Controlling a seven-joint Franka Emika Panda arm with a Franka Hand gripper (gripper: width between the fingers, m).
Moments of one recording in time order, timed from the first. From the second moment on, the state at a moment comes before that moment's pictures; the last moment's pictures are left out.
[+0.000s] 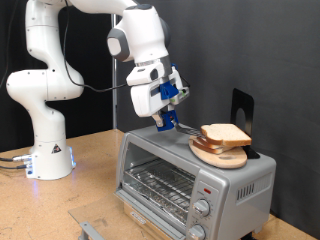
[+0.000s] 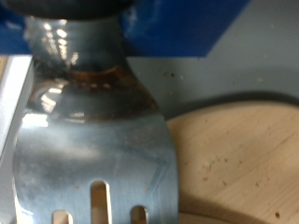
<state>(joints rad) -0.29 -0.23 0.52 -2.36 0.35 2.37 0.41</state>
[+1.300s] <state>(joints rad) -0.29 -0.06 0.55 -2.23 0.21 2.52 0.57</state>
